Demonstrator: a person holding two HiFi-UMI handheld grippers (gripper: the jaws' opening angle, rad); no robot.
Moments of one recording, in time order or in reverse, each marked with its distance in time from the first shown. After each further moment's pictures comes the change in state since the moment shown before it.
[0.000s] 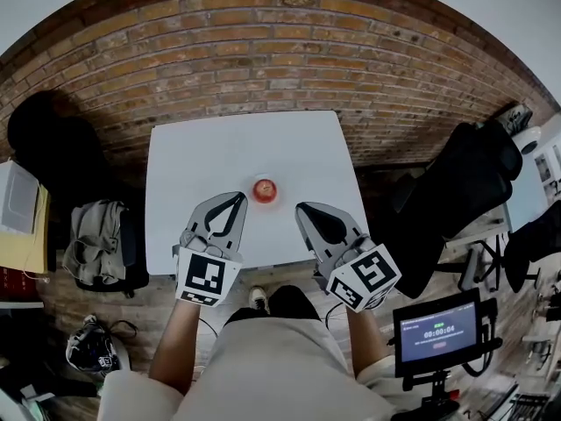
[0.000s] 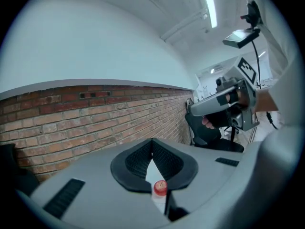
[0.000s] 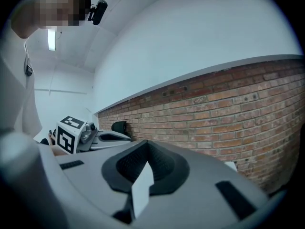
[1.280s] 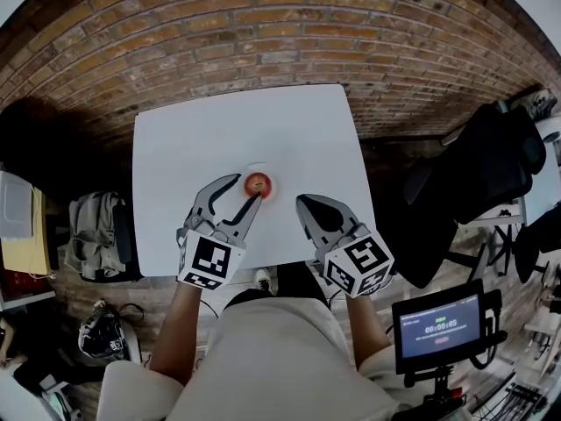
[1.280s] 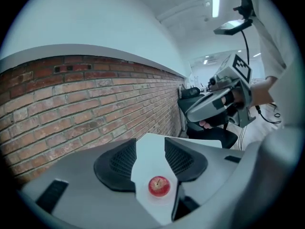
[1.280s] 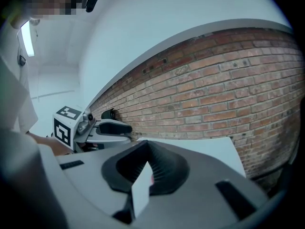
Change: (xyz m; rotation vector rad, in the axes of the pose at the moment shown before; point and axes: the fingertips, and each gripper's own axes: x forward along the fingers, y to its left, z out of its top) left arm 0.112 -0.015 -0.074 0.007 0.172 -0.148; right arm 0.043 -0.101 -0.096 0.156 0.188 -0.040
